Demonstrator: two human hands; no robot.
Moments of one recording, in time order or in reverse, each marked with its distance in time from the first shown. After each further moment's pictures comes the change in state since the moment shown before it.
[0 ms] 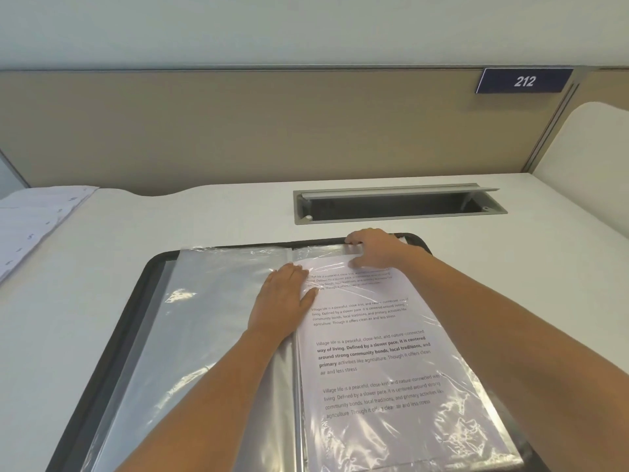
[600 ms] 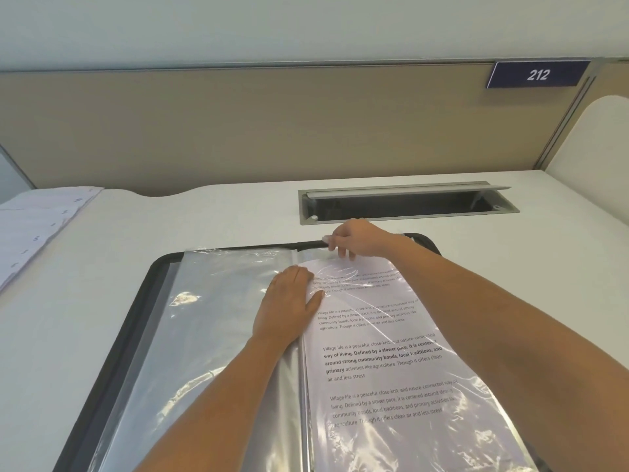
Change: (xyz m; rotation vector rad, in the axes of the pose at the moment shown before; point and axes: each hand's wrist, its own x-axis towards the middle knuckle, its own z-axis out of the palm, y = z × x) left_hand -0.001 -0.002 0.002 -0.042 0.010 -0.027; right_hand 0.026 -0.029 -0.006 0.357 -0.030 -0.081
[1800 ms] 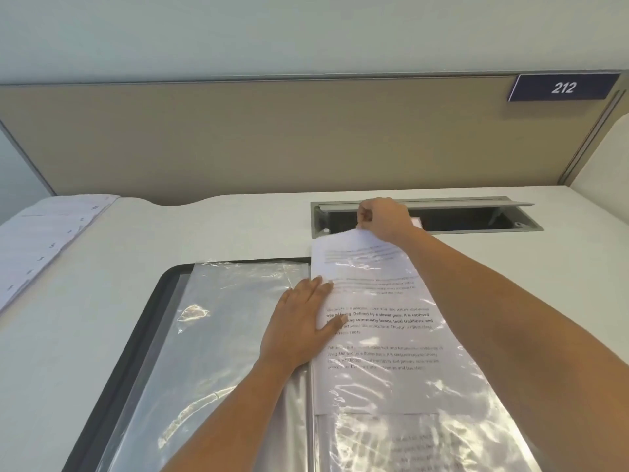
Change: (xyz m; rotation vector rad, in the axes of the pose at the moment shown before) left_hand -0.002 0.004 -0.006 0.043 -0.089 0.004; right_hand 0.039 0.010 -0.037 -0.265 0.396 0.028
